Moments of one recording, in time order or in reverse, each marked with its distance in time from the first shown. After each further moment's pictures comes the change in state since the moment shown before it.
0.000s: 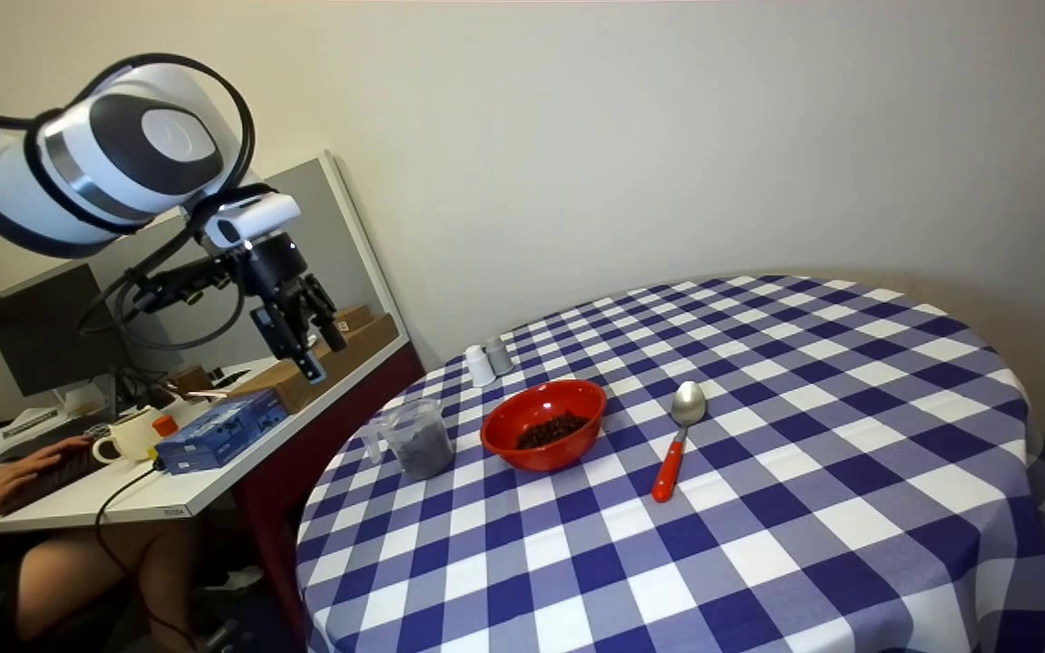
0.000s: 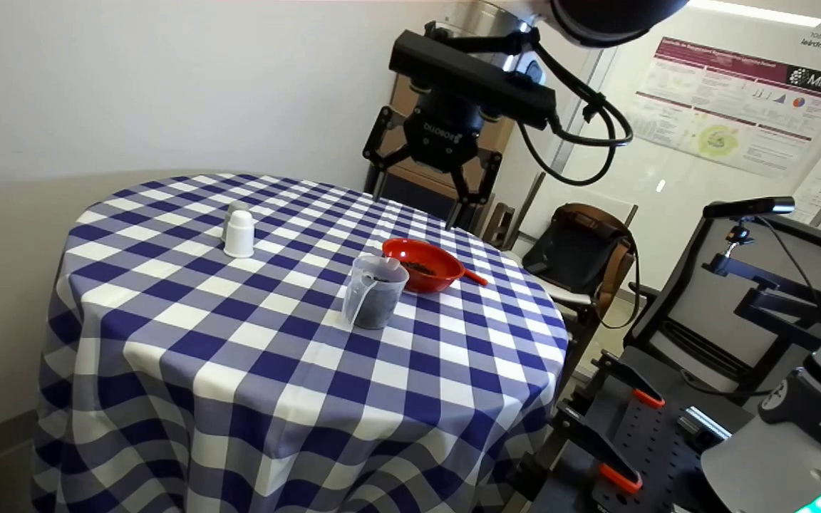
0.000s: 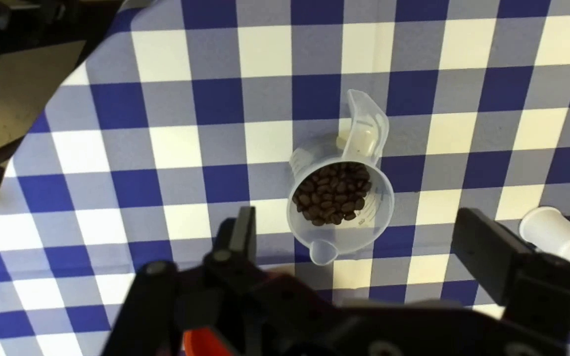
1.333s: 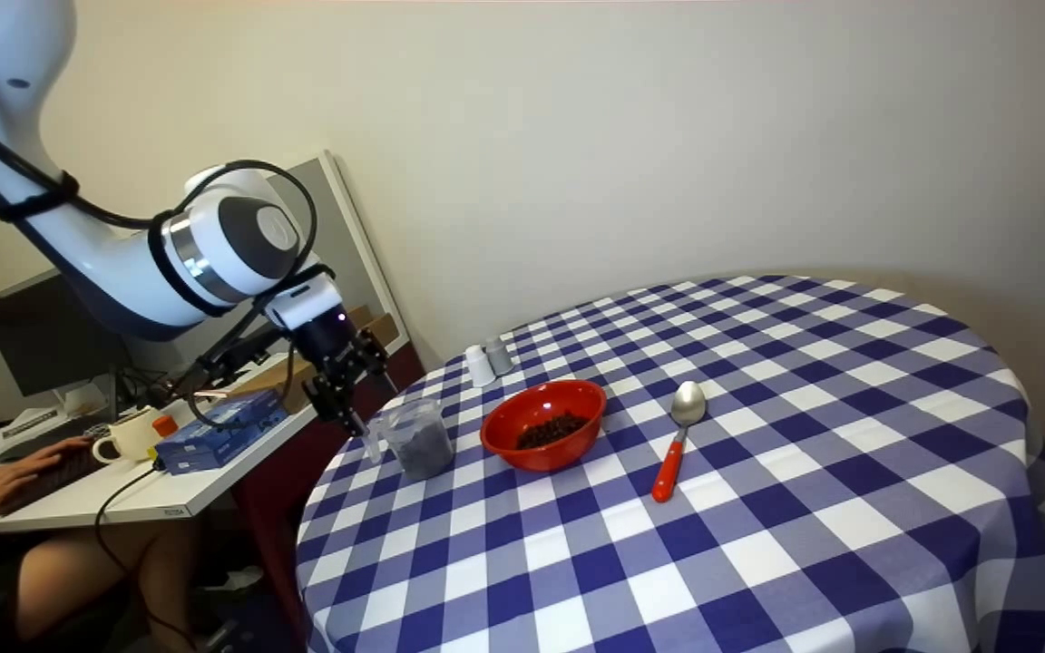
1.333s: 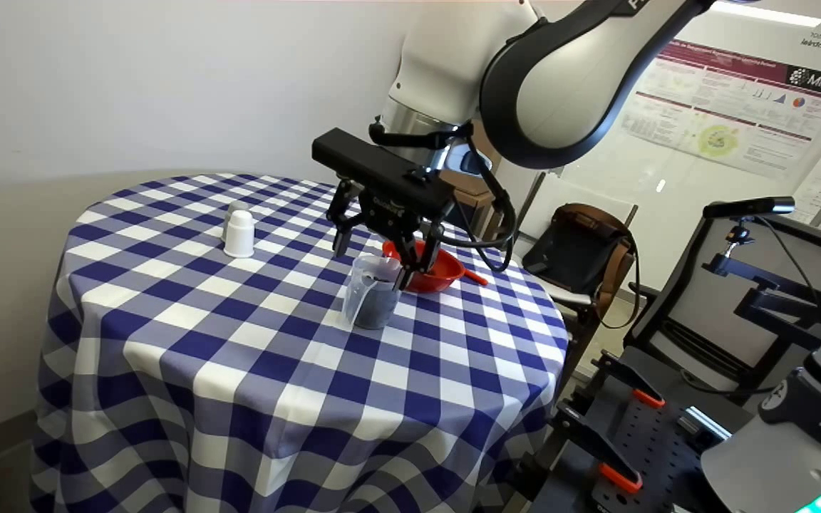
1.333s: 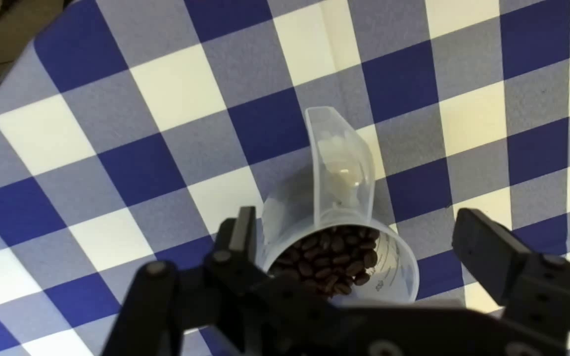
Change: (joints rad) arm 0.102 0.330 -0.146 0.100 -0.282 0.222 0.490
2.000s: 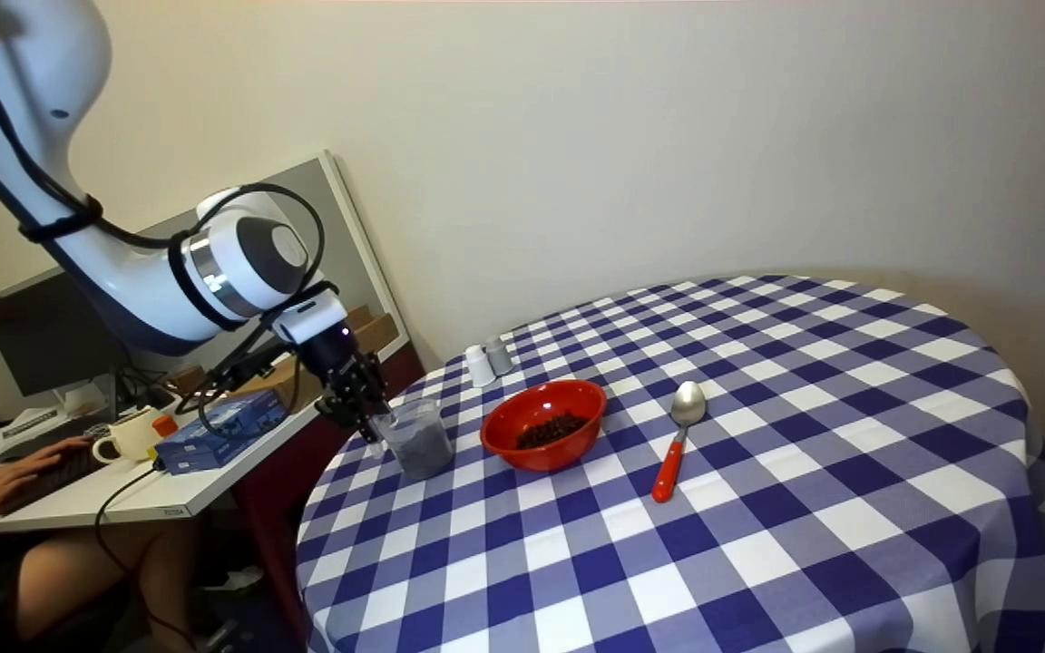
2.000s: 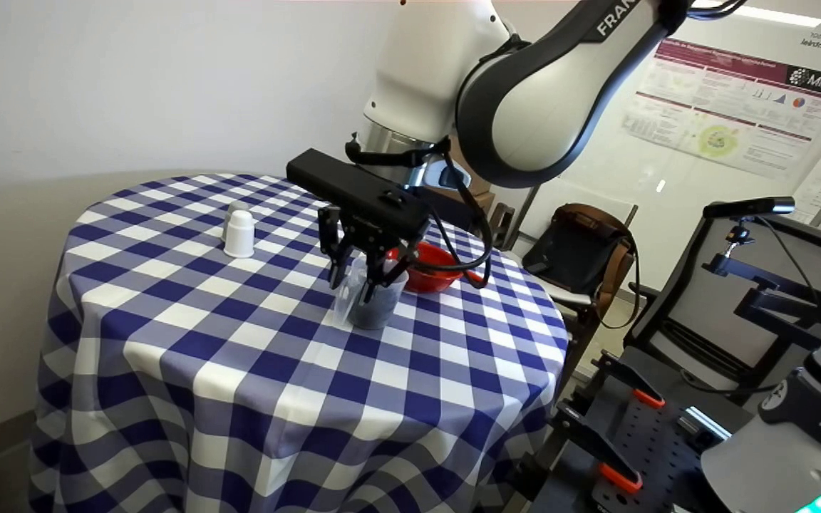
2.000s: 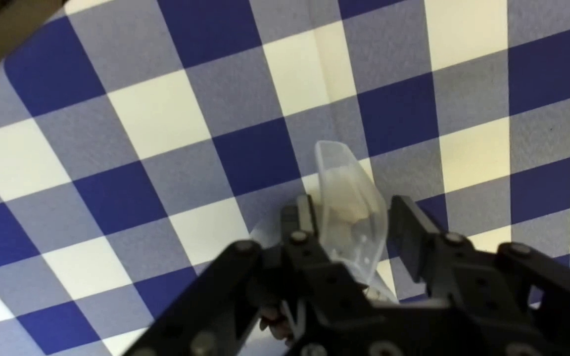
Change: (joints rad) arm 0.059 0.080 -0.031 0.060 -0.037 0.000 0.031
